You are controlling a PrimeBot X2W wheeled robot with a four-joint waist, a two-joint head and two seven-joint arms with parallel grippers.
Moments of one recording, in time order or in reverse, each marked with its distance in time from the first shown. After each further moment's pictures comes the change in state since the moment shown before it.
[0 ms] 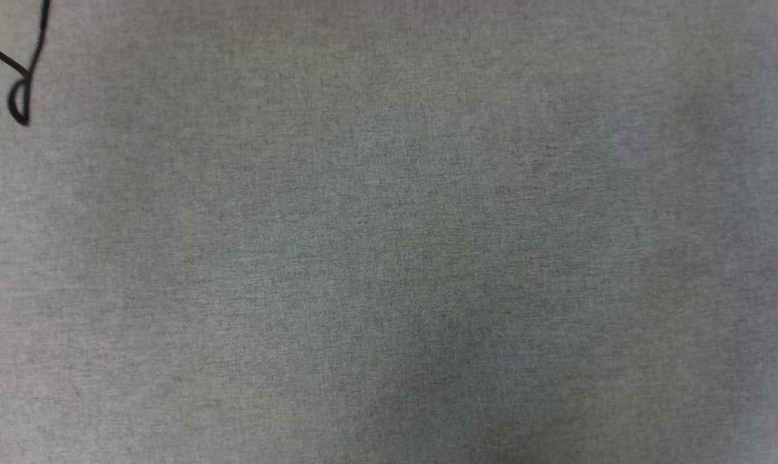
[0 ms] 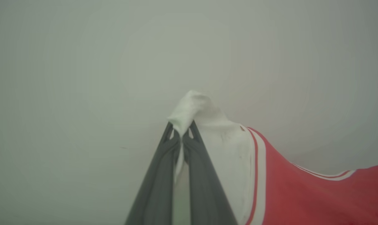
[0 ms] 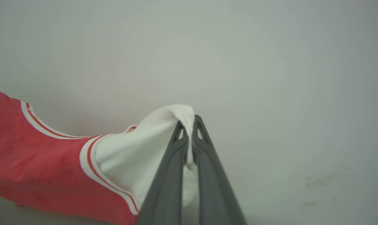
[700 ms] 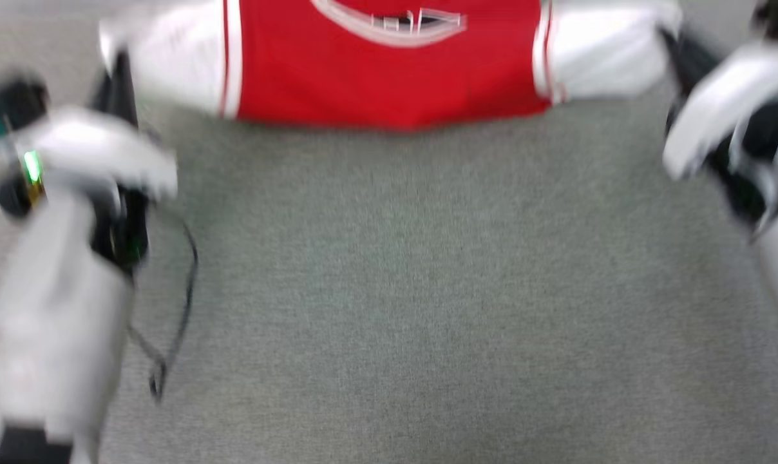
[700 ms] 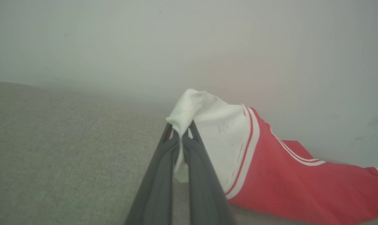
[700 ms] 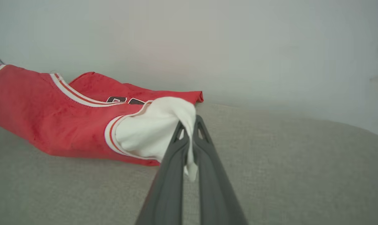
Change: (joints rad) left arm 0.658 -0.062 0.078 -0.048 -0.131 -0.064 -0.081; right arm 0.642 -0.086 0.218 -0.170 0.324 0.000 -0.010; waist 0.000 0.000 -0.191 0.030
